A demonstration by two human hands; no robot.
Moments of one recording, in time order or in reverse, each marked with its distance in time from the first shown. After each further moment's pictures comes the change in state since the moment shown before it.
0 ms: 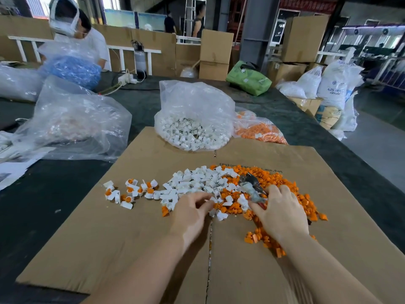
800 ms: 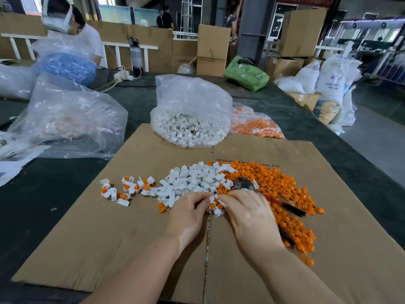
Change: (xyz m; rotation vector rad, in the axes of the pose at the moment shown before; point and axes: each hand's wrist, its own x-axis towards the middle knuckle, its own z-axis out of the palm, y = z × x) left_hand 0.000 -0.010 0.003 0.116 0.002 0.140; right_hand -0.031 -0.028 0.018 0.173 0.434 -0.584
